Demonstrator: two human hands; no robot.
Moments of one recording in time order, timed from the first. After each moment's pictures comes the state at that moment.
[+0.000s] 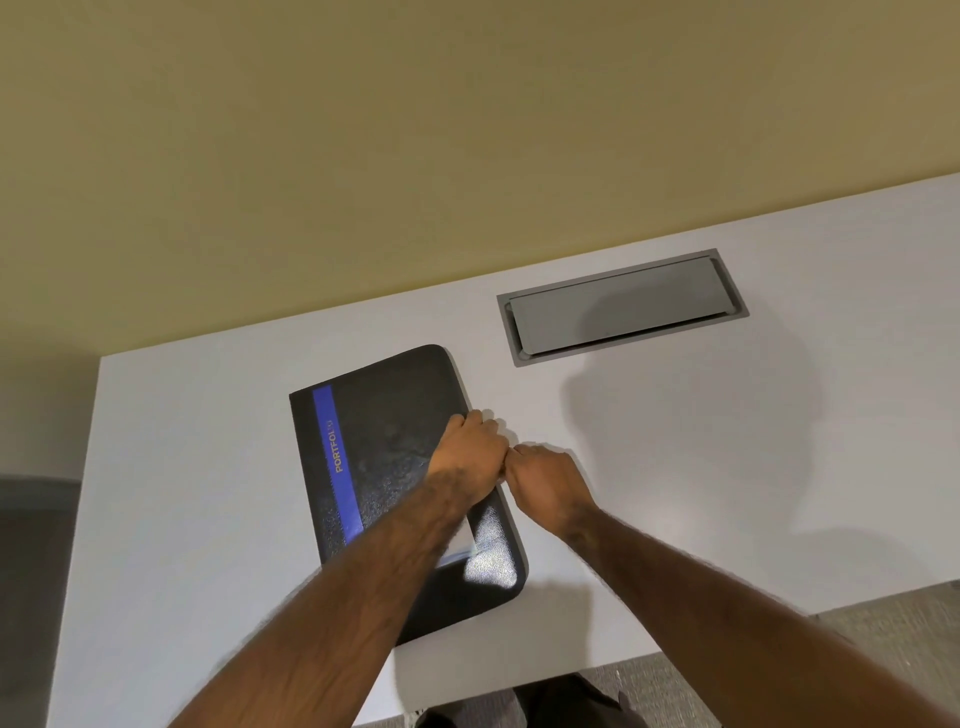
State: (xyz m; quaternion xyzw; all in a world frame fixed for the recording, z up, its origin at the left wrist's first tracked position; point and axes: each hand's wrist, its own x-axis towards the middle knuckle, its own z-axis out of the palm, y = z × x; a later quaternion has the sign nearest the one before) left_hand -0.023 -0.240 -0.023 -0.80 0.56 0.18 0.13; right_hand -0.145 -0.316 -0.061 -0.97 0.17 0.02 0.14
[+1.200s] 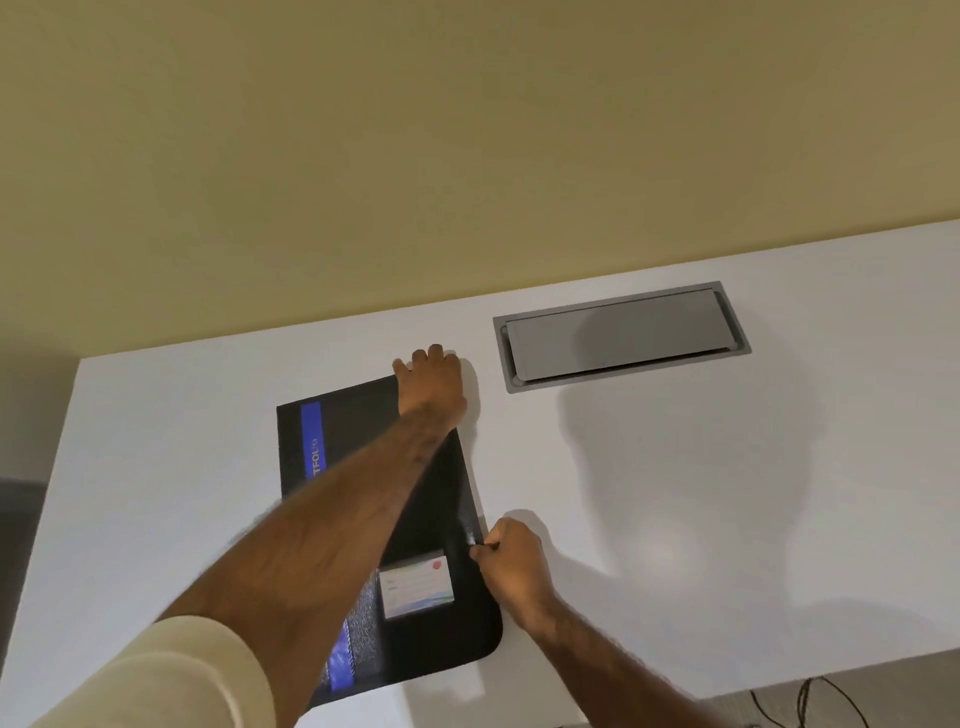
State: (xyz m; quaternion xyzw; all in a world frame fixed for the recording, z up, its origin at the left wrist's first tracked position) left_hand 0.073 -0.305 -0.039 -0.92 0.36 0.16 0.07; right_hand -0.156 -0.259 -0.070 -0.70 0.48 0.13 0.51
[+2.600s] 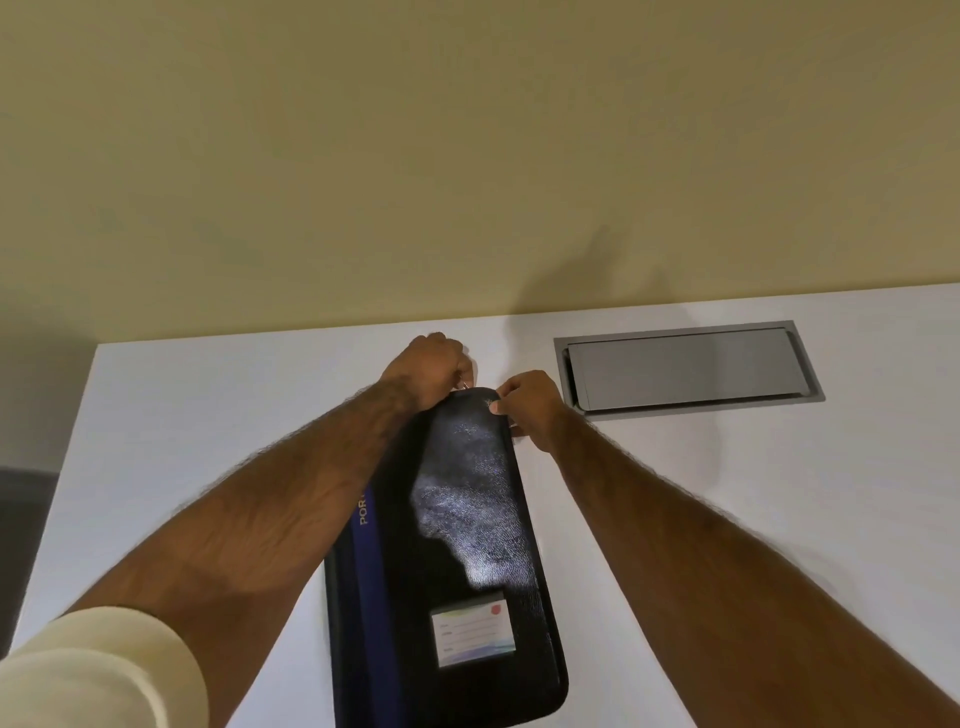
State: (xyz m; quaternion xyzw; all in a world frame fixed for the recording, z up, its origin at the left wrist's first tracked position) left_hand 0.200 -0.261 -0.039 -0.83 0.50 0.23 -0.05; right_hand 0.062 -0.372 -0.055 -0.67 0.47 0.10 0.56
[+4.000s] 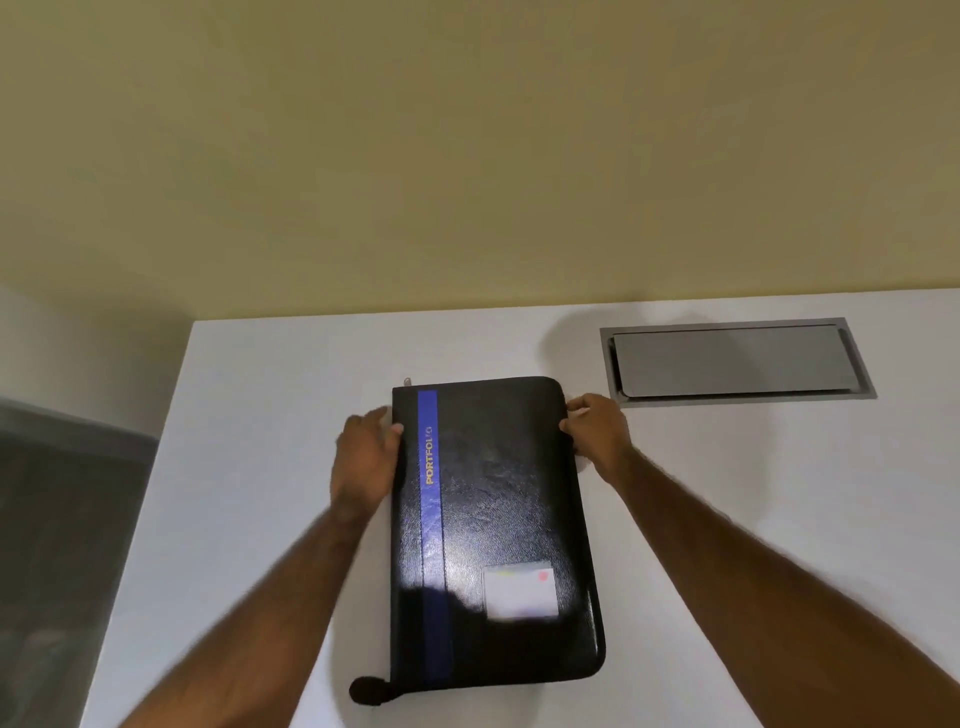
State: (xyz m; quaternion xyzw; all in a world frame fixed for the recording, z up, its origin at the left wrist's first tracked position) left_hand 0.137 -0.069 -0.061 -0.93 0.10 0.18 -0.29; right_hand 0.000 -0.351 -0.068 -0.72 0.49 0.06 0.48
